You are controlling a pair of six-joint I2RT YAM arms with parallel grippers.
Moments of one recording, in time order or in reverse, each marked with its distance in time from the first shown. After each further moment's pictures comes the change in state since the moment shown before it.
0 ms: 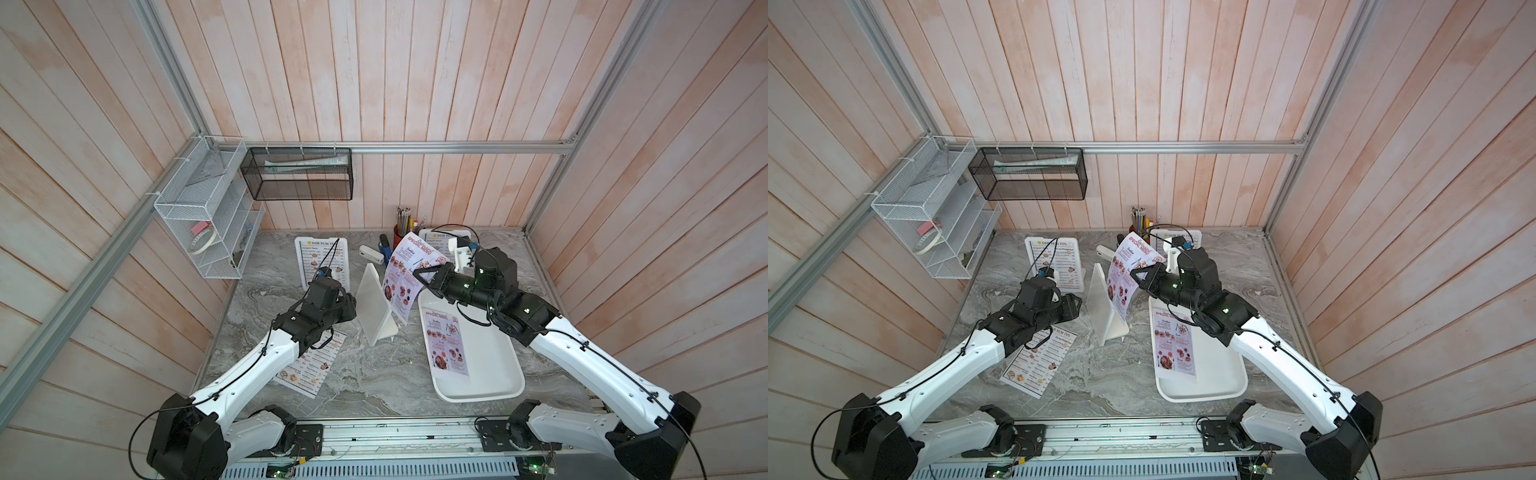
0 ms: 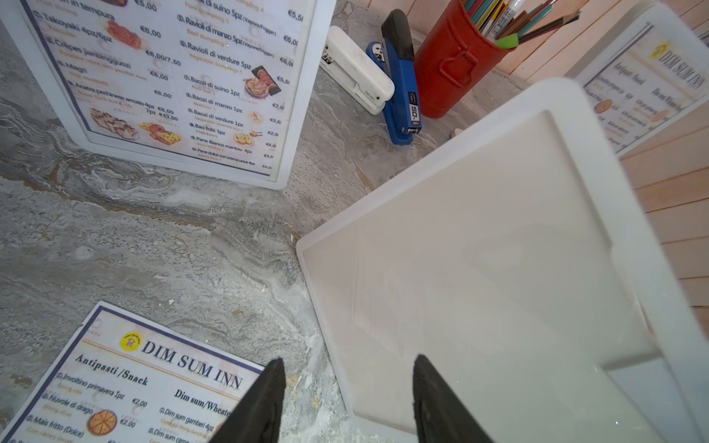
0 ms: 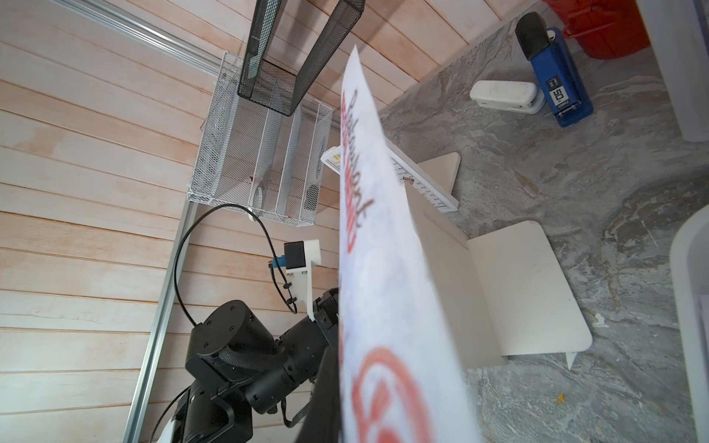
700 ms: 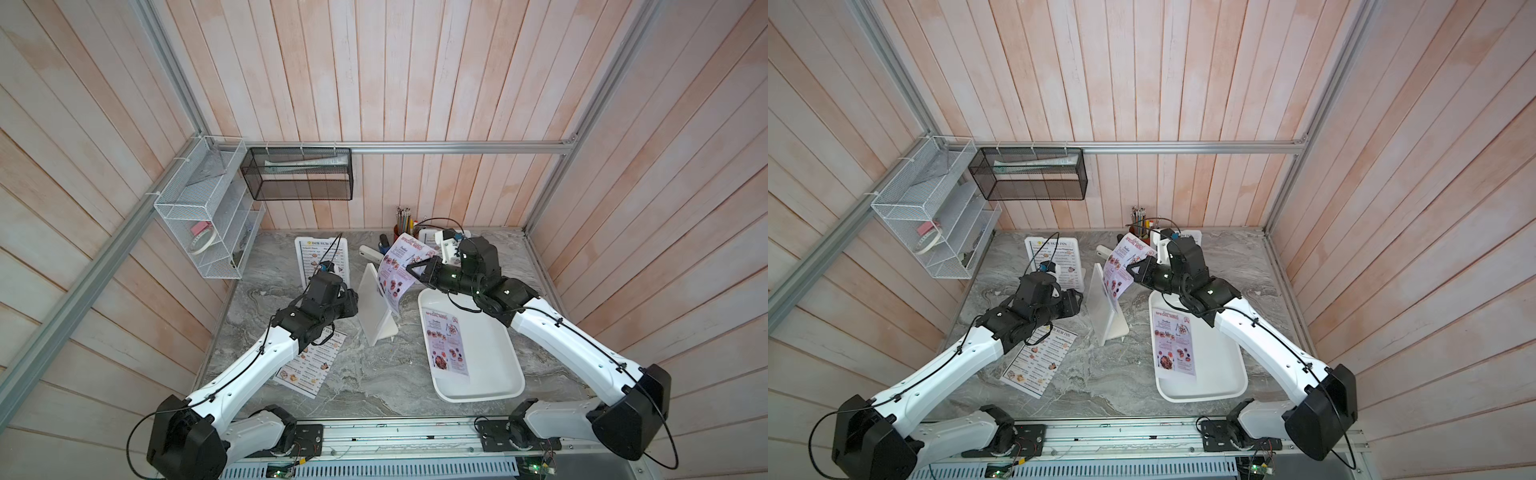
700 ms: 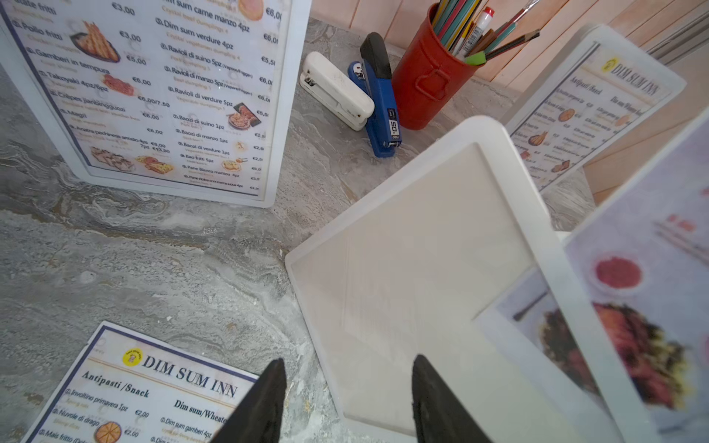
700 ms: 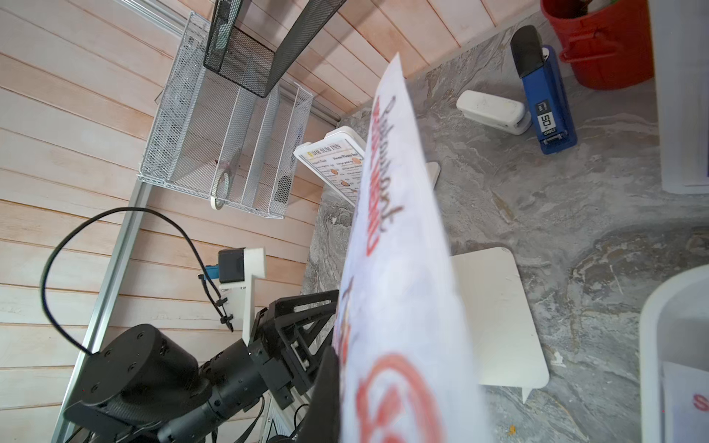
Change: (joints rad) left arm -0.018 0.004 0.074 -0.045 -0.016 0.034; right arm -0.068 0.164 0.069 0.013 -0.085 -0.162
